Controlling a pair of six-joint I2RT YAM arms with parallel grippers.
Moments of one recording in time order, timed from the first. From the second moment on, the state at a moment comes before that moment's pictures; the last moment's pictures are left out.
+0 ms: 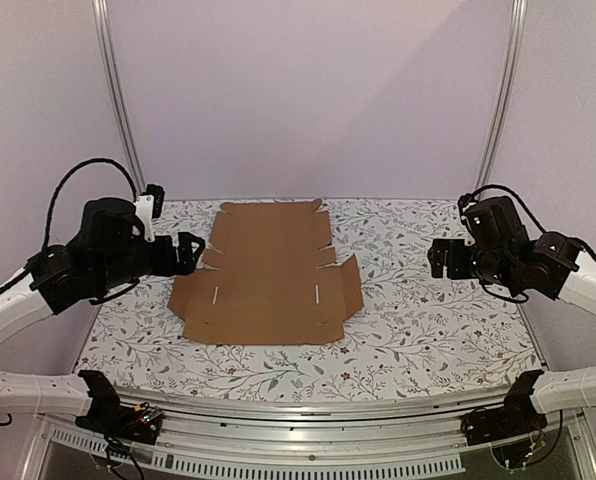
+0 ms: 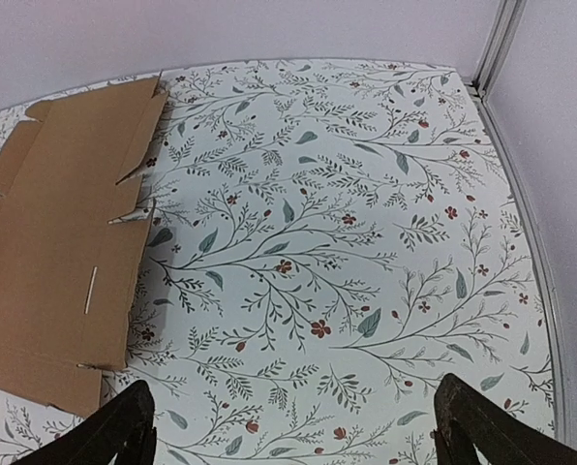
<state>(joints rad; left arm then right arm) -0.72 0.91 0.86 -0.45 -0.32 -0.41 0.71 1.02 0.92 -0.66 0.48 0.50</state>
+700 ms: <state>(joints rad) -0.72 0.84 0.75 -0.60 -0.43 -0.57 0.71 1.07 0.96 -0.66 0.30 0.40</state>
